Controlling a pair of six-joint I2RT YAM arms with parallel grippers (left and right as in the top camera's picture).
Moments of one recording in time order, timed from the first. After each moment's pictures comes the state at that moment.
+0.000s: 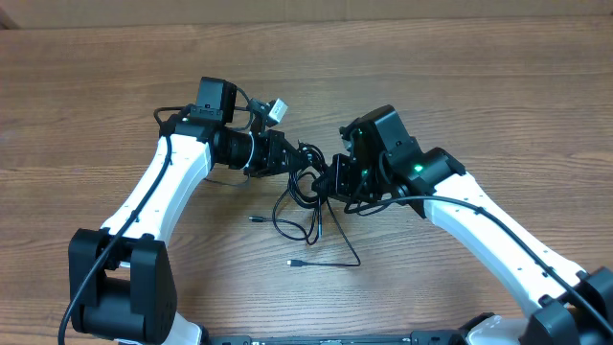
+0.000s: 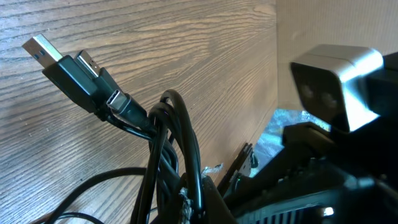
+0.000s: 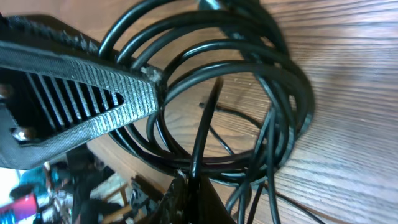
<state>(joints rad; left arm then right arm) -0.19 1.72 1.24 -0.76 0.98 -0.19 0.54 1.53 1.13 -0.61 -0.56 0.74</state>
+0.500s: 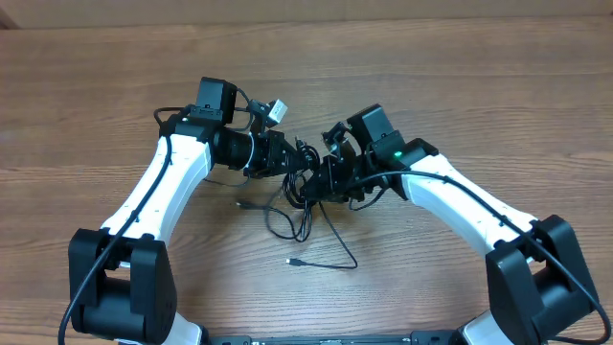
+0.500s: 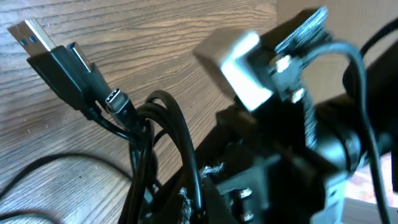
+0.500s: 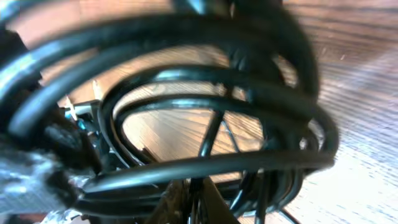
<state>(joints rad) -0.19 1.72 1.24 -0.77 0.98 -0.19 0.50 1.72 1.13 -0.50 -0.79 0.61</state>
